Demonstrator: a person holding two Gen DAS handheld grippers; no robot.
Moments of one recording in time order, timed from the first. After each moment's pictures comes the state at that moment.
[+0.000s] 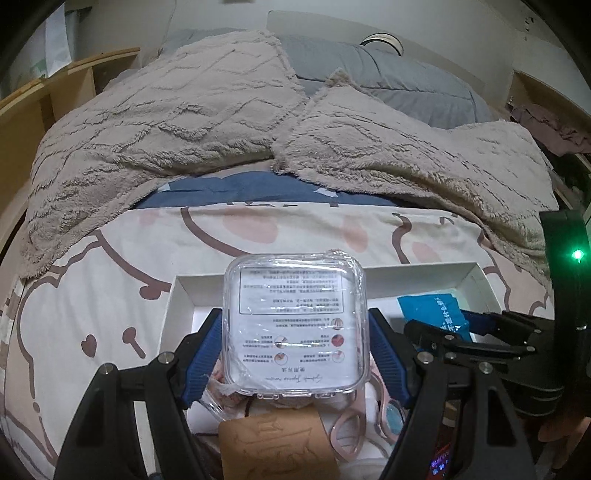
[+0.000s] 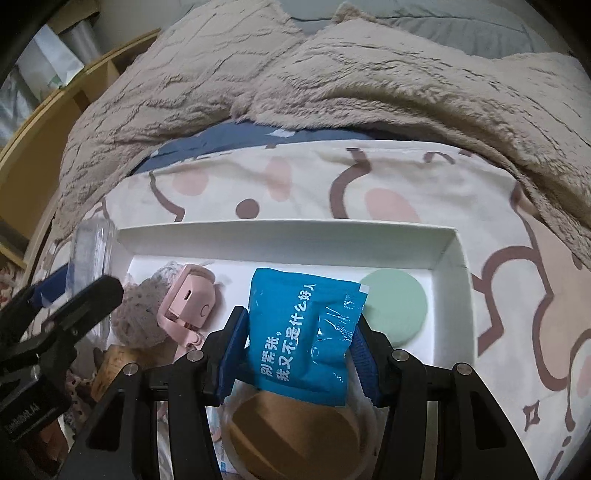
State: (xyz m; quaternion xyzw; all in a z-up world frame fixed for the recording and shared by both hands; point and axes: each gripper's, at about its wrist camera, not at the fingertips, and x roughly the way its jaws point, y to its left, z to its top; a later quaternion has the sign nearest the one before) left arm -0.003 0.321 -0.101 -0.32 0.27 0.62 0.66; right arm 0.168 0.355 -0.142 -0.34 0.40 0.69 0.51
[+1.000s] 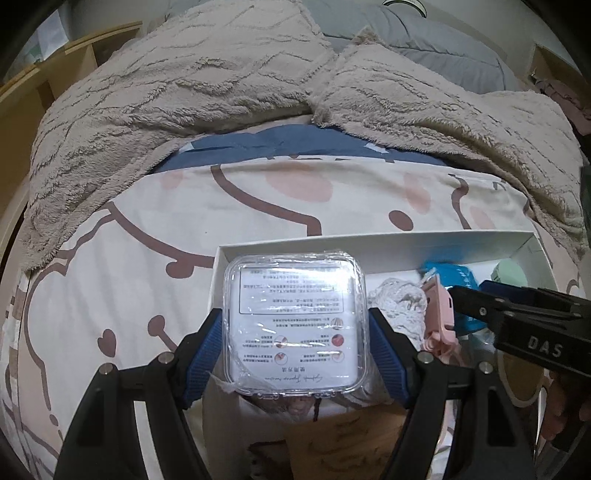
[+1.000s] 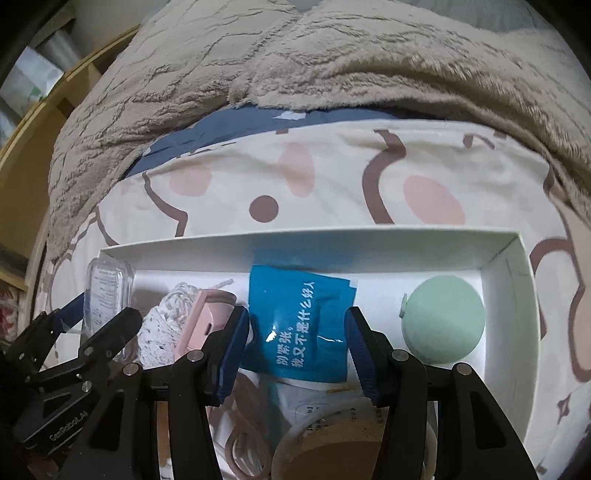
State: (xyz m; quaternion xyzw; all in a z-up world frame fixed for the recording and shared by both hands) left arm -0.037 0.342 -0.139 -0.35 0.35 0.61 0.62; right arm 0.146 0.376 -0.158 -0.34 0.45 0.66 0.50
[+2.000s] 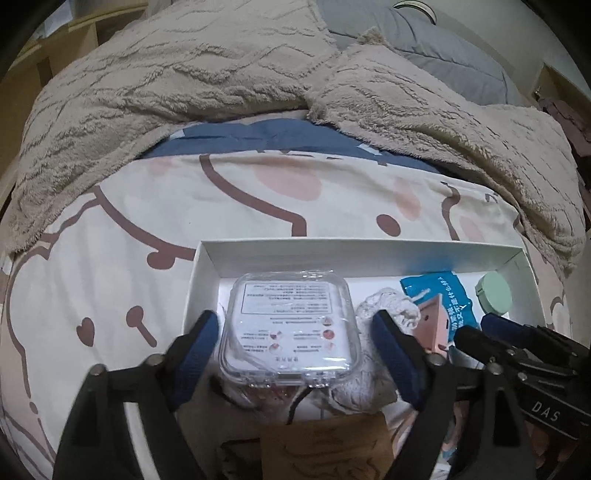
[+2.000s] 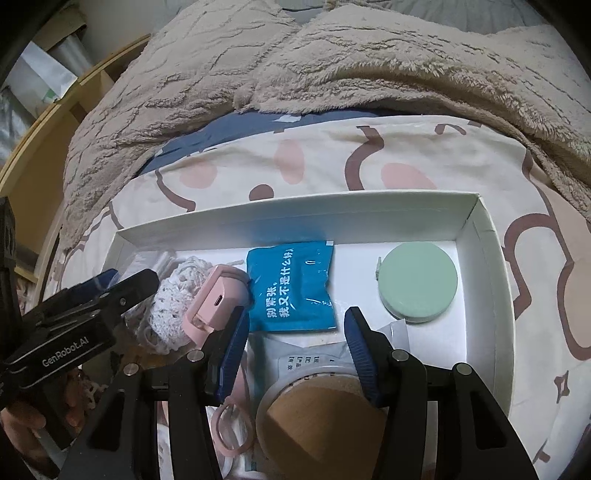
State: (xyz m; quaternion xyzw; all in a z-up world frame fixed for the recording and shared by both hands) left arm -0.035 0.345 -0.138 -0.38 0.33 0.60 0.62; right arm 0.161 0.346 -0.150 -0.32 0.43 0.68 0.49
